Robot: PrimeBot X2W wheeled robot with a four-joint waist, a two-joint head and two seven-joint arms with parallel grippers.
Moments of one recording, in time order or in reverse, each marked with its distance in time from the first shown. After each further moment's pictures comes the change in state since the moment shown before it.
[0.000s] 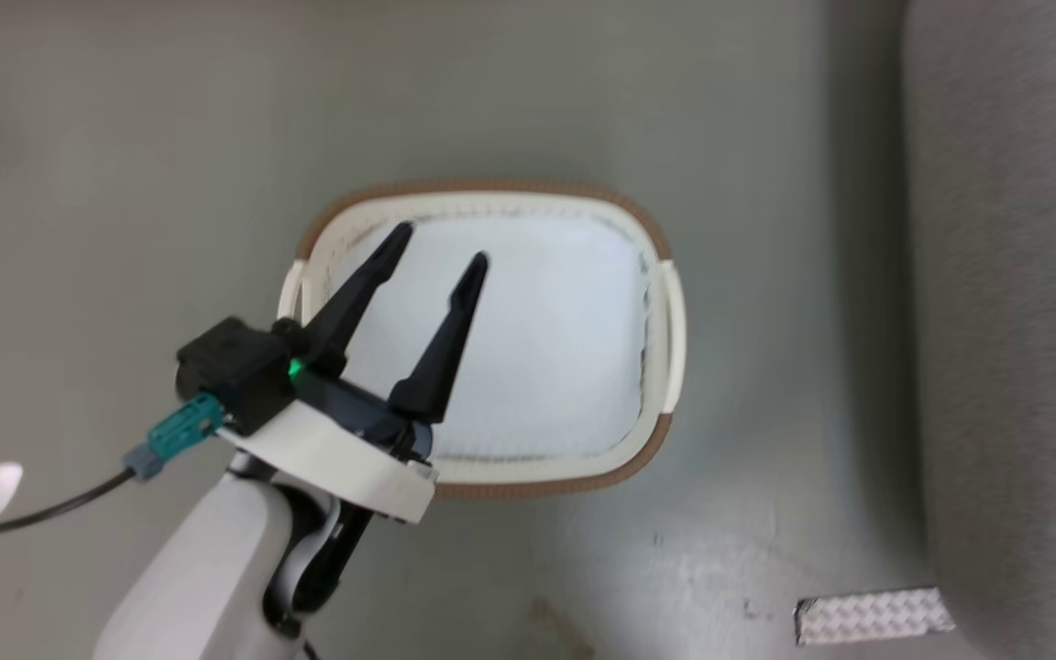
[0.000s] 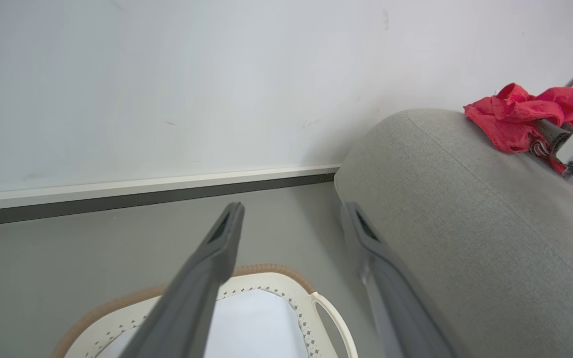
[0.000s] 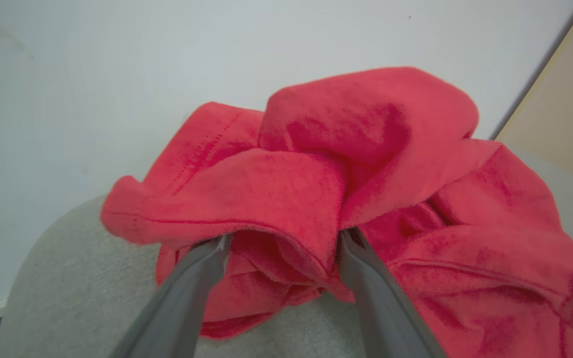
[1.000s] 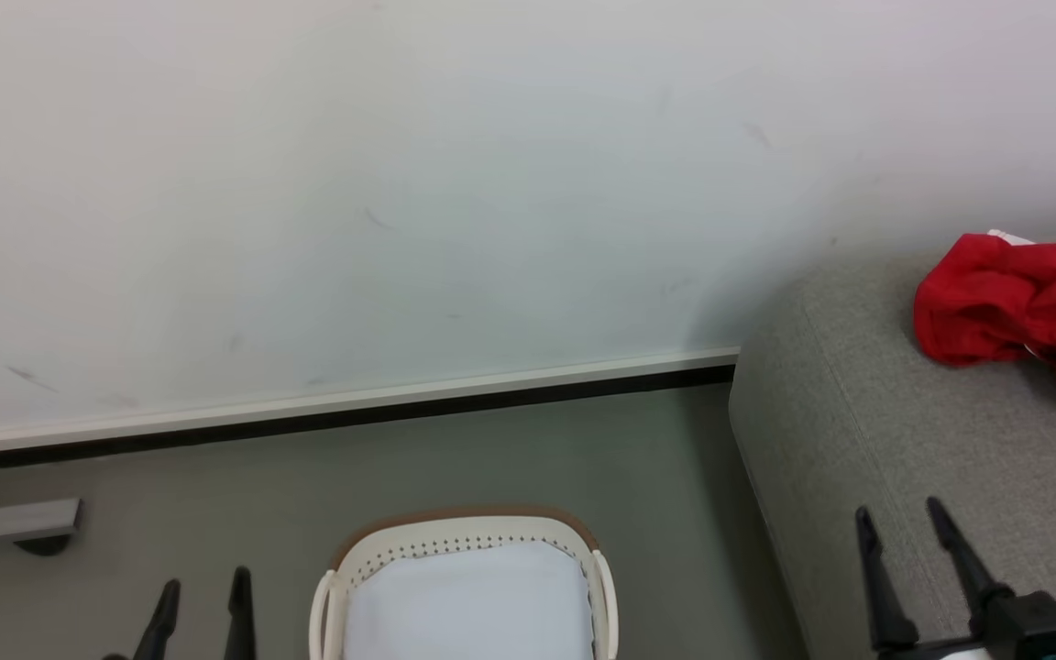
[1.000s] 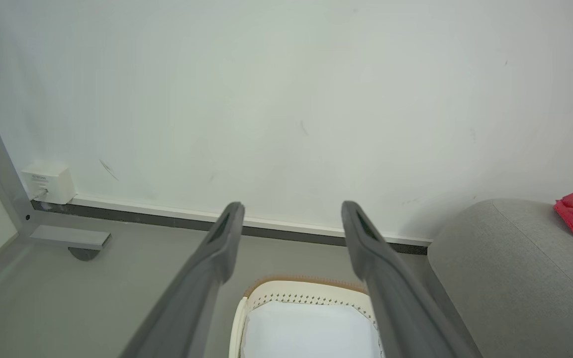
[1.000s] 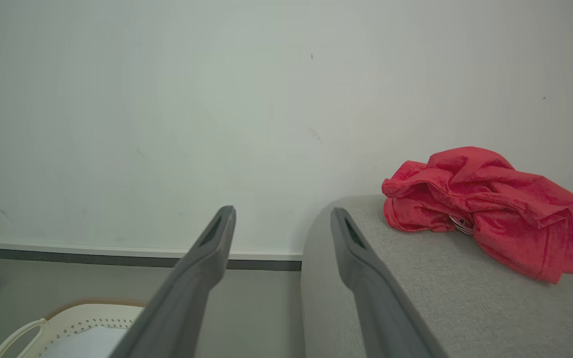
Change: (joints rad) left arm 0.620 -0.109 0.398 0.119 0.086 0.110 -0.111; right arm 1.008 0.156 0.841 -0.473 0.465 0.000 -0.010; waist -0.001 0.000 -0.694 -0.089
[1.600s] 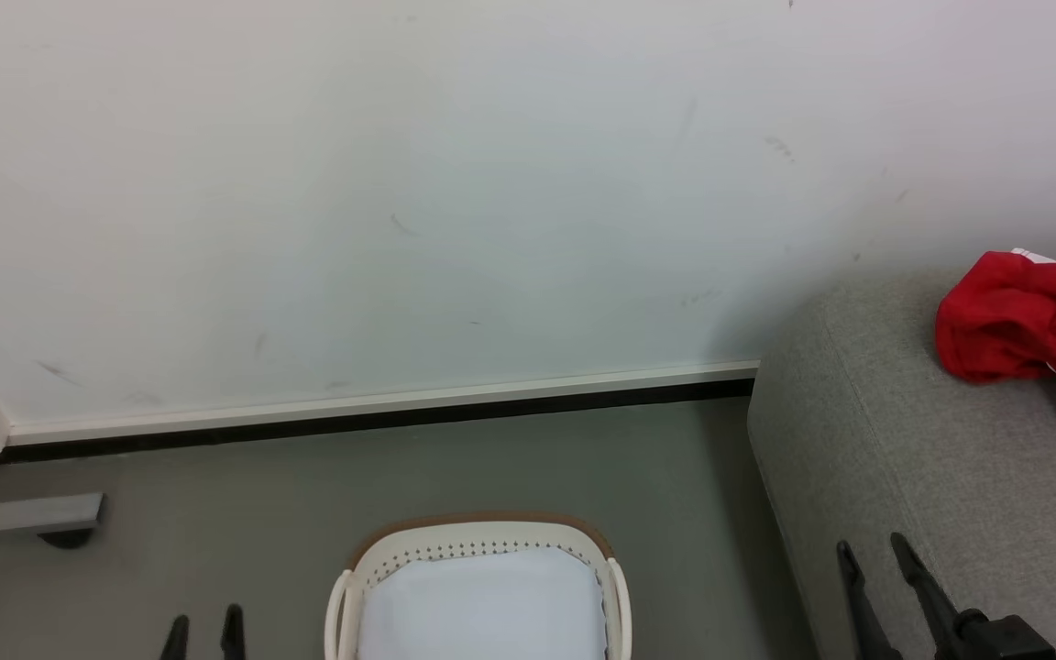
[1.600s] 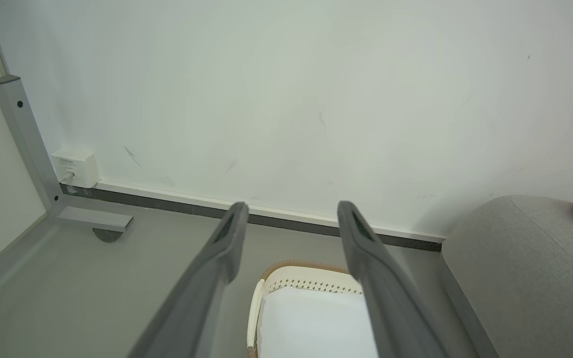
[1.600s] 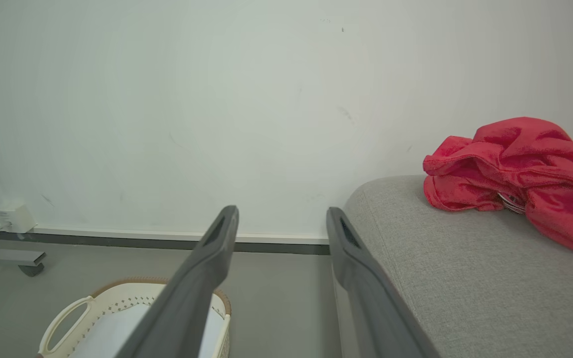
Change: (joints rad) left arm 0.037 -0.122 0.164 0.054 0.154 -0.129 0.000; right arm 0.040 0.001 0.075 0.035 0.062 0.000 0.000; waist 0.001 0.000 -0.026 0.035
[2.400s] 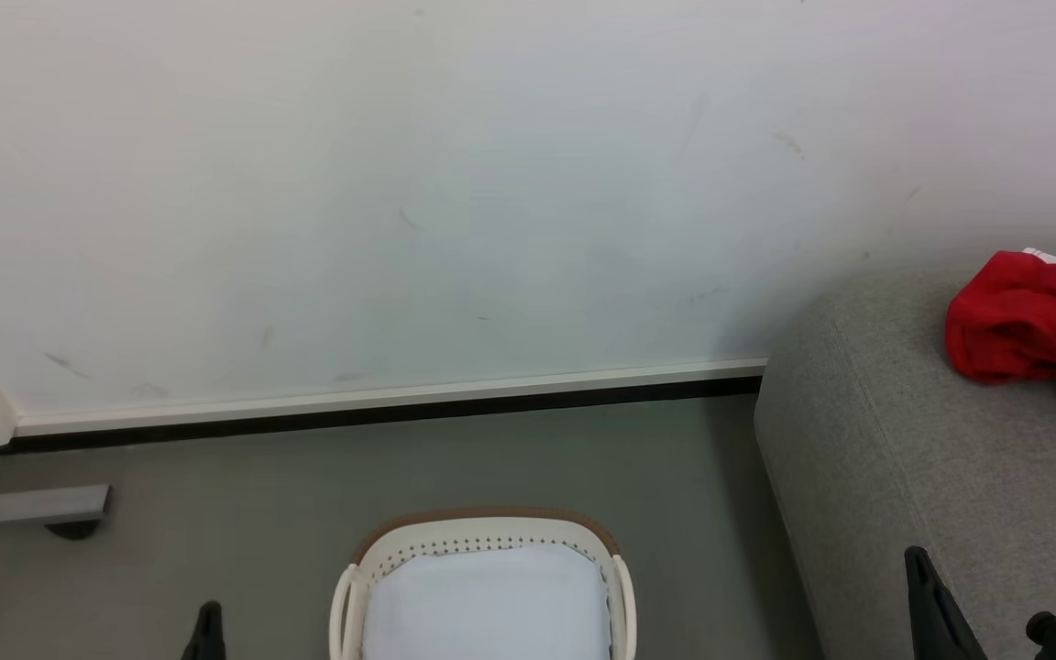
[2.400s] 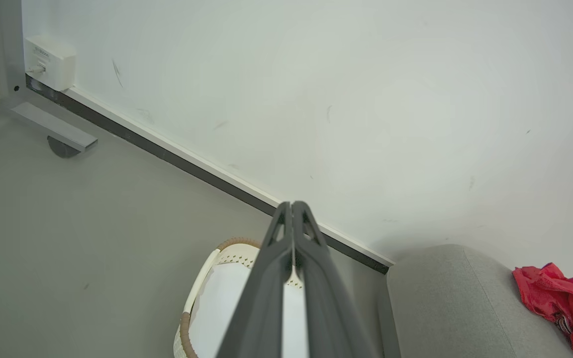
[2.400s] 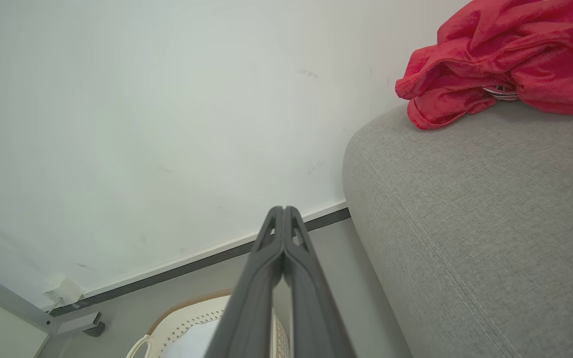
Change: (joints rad) left arm -0.043 -0.017 0.001 0.049 -0.337 -0.009 0.099; right arm 0.013 -0.003 -0.028 0.017 0.374 0.000 0.084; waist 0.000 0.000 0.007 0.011
